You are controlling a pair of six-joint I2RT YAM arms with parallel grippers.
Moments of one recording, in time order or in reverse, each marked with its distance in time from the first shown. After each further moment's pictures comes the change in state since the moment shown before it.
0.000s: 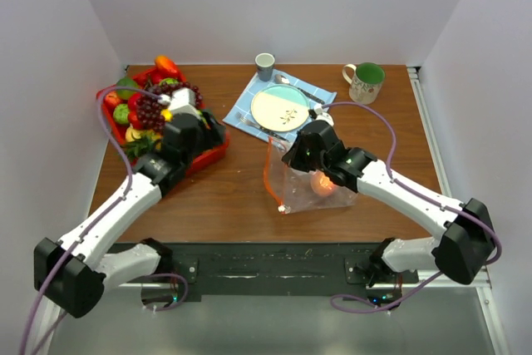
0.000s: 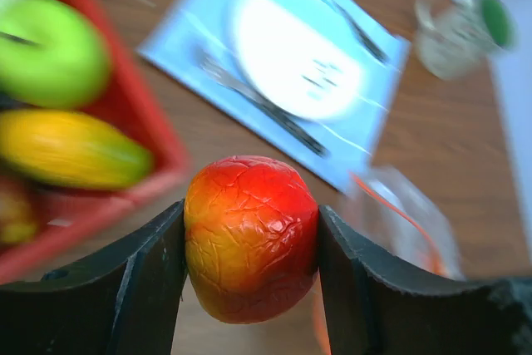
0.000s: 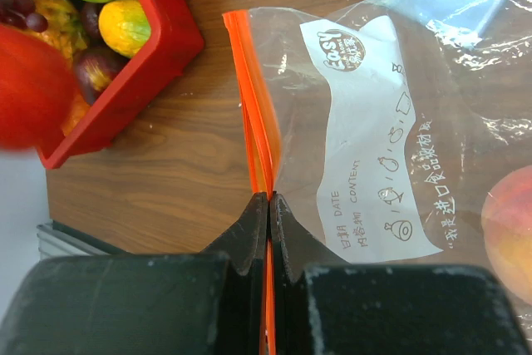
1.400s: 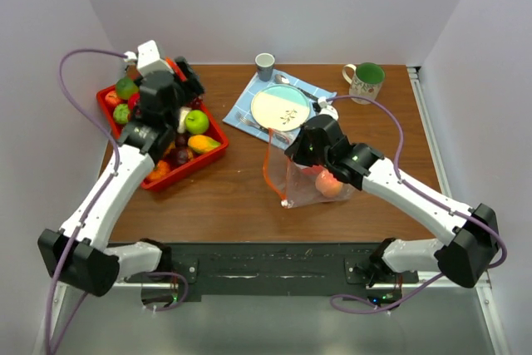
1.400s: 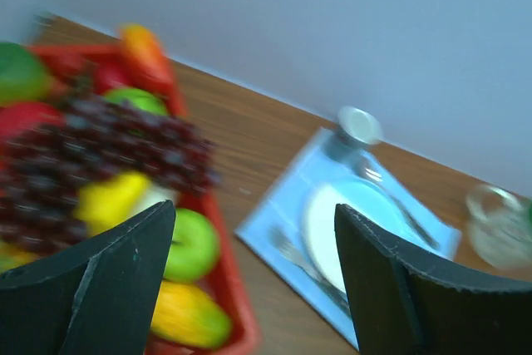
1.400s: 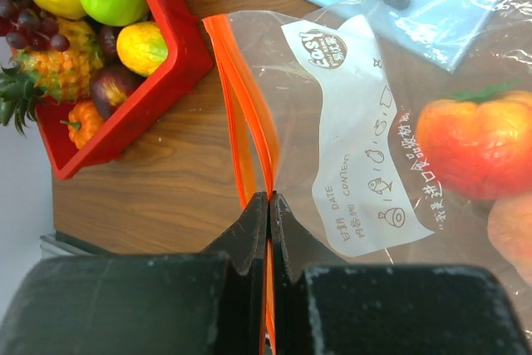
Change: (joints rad) left arm 0.127 0.130 0.314 0.053 -0.136 0.135; right arm 0.000 -0.028 0.069 -0.065 0.046 -0.021
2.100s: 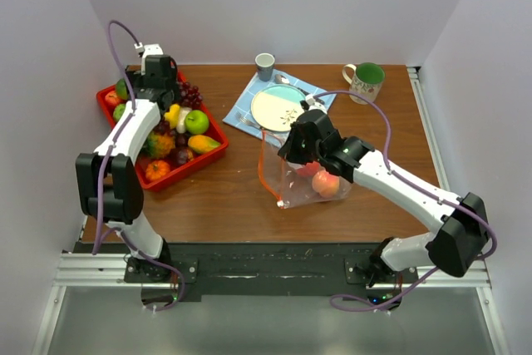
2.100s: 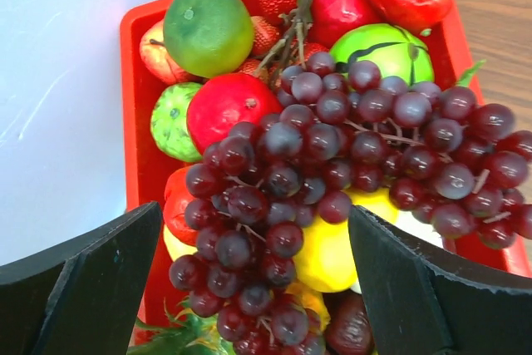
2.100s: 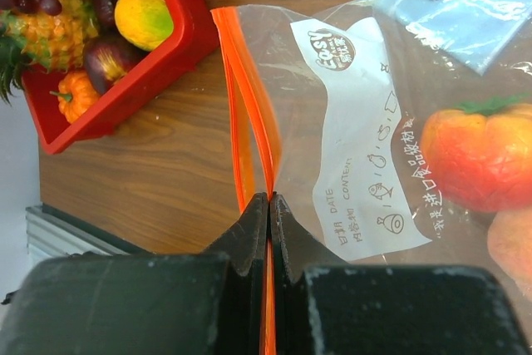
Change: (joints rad) left arm 0.294 0.497 0.231 -0.172 -0.144 0.375; right arm 0.000 0.089 0.070 -0.023 -0.074 -0.060
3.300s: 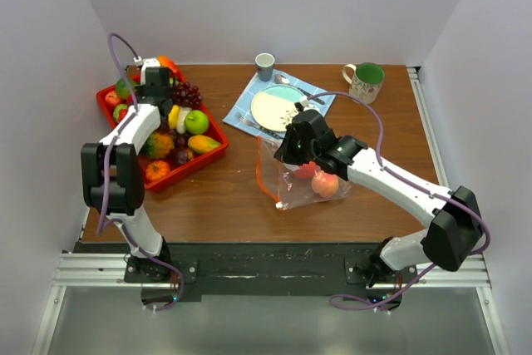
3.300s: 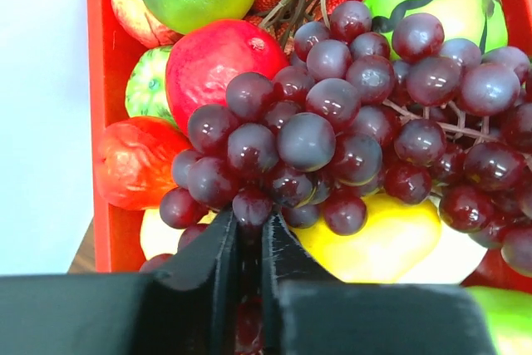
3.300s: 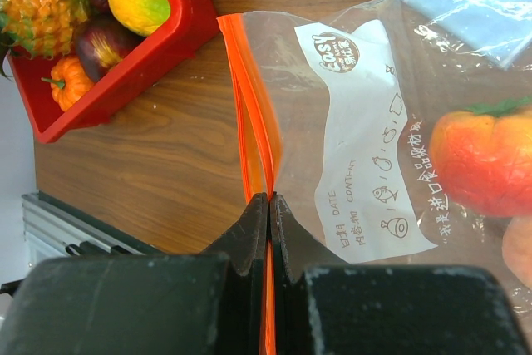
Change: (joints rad) left arm 0.052 0.075 -0.095 0.100 0.020 -0.021; right arm 0.000 0.047 0.000 0.024 -0.043 -0.006
